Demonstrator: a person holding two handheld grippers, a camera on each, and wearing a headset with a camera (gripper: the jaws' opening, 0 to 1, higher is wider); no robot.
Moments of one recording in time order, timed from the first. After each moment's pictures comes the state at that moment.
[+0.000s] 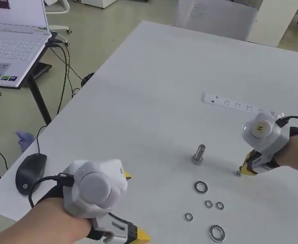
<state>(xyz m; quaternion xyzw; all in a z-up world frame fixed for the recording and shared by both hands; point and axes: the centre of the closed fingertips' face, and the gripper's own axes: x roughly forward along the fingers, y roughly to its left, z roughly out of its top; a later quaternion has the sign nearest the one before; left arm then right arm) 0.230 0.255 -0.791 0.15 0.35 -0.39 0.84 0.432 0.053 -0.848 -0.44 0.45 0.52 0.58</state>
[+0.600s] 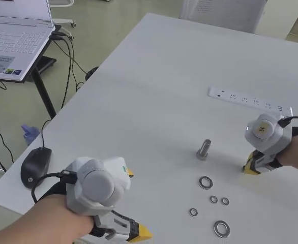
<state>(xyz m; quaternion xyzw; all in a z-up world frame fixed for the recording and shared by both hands) 0.224 0.258 -0.798 0.15 0.36 -0.39 0.83 0.430 0.051 -0.864 -0.45 0.46 0.52 0.56</state>
